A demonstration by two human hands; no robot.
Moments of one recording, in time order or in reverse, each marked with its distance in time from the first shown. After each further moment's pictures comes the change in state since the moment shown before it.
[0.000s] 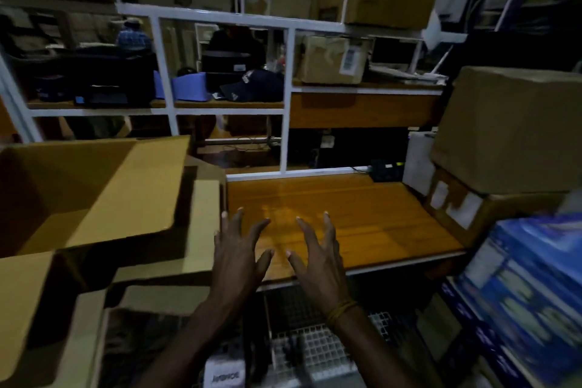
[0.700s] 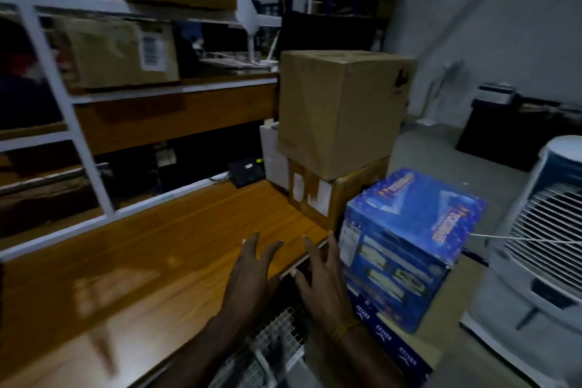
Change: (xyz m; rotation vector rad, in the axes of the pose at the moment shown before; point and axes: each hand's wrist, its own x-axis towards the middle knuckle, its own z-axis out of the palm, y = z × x) left_hand 0.103 0.238 0.237 -0.187 -0.375 0.506; right_hand 0.011 0.262 -0.133 -0.152 0.228 0.468
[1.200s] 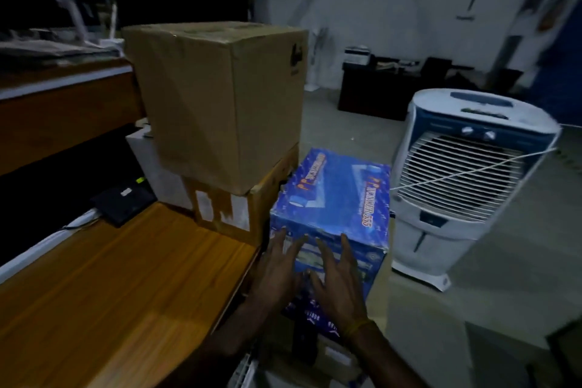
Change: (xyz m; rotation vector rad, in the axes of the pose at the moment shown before) left_hand 0.165 0.093 0.131 -0.232 -0.295 0.485; right_hand 0.055 0.127 -0.034 -0.281 0.257 0.436
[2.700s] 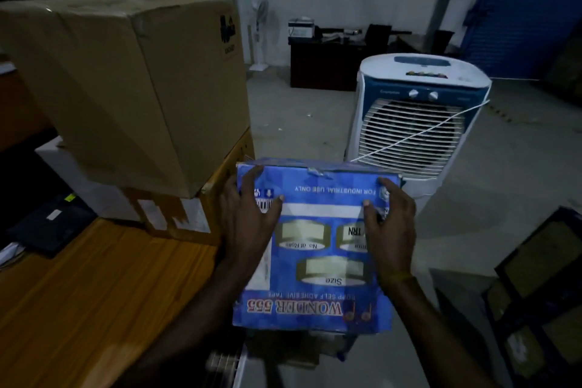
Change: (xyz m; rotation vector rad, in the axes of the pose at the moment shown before) left_hand 0.068 0.051 -0.051 -0.333 0.395 -0.078; right_hand 0.025 0.057 -0.105 0.331 0.631 0.217
